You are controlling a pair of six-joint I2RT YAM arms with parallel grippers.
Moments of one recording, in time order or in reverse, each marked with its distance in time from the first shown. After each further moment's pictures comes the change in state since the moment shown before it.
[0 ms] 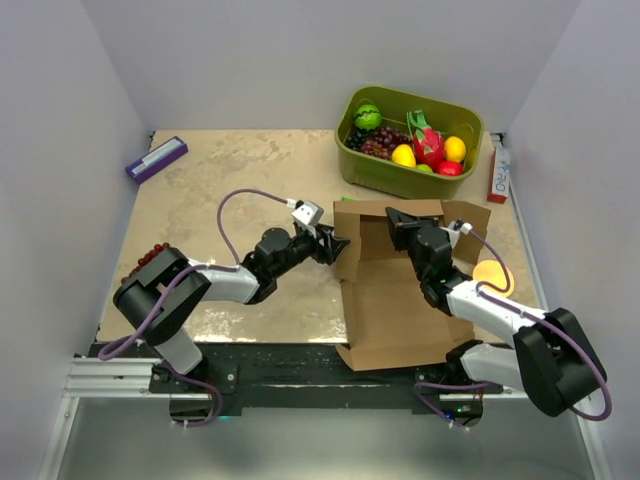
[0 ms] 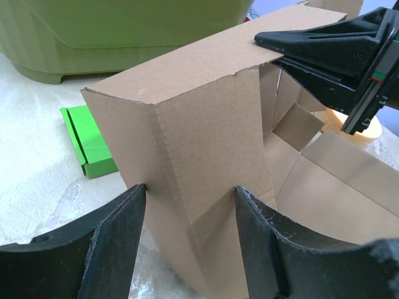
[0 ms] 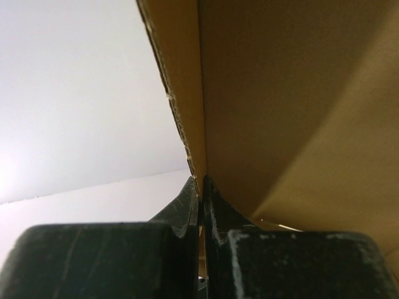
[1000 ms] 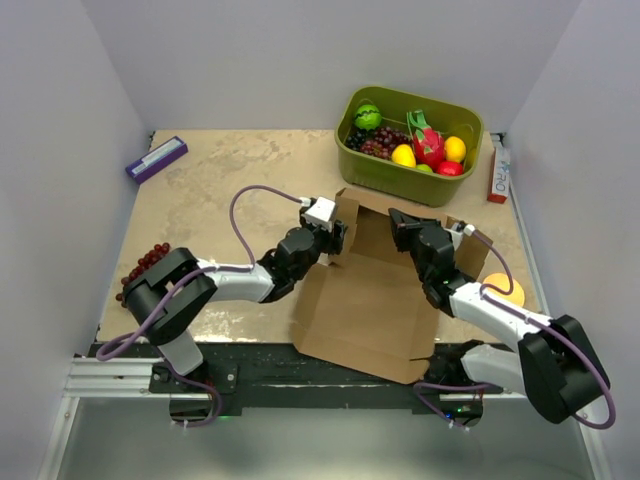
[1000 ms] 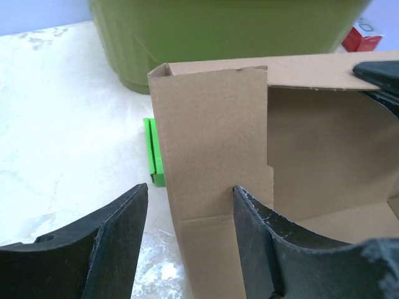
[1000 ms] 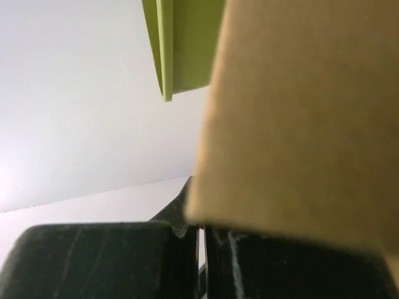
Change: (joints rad) left arm -0.121 0.039 0.137 -0.154 -0.465 0.137; right arm -0.009 -0.036 0.000 -0.053 0.022 -0.003
